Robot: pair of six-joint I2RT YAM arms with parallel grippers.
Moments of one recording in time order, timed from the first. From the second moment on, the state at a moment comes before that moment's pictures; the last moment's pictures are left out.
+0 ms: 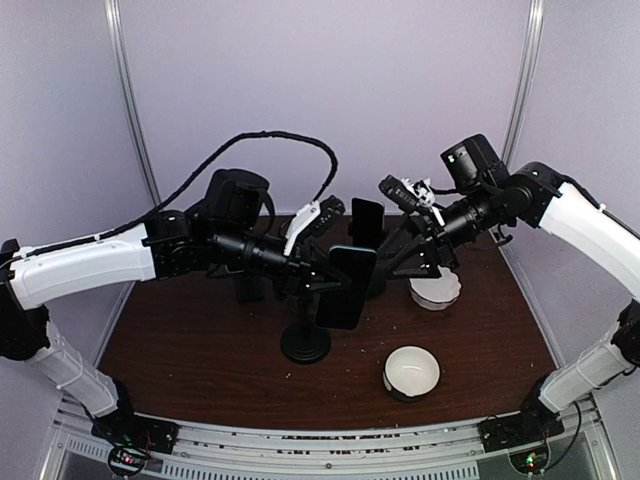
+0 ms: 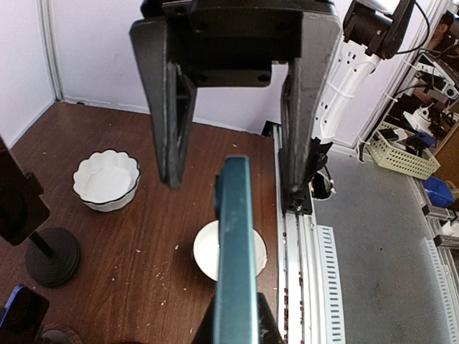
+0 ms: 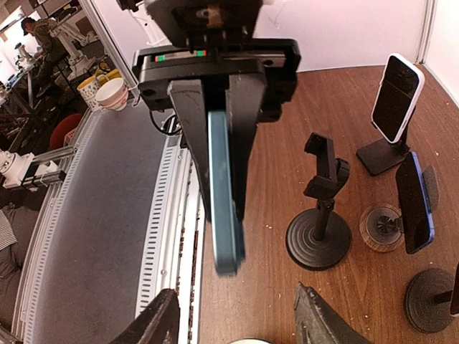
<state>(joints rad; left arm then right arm) -1.01 1.49 1.34 -0.28 0.55 0.02 0.68 1.40 1.51 -0.93 -0.85 -0.43</state>
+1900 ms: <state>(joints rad) -0.88 0.85 0.85 -0.16 0.14 -0.06 0.85 1.85 1.73 -0.77 -0.61 -0.08</state>
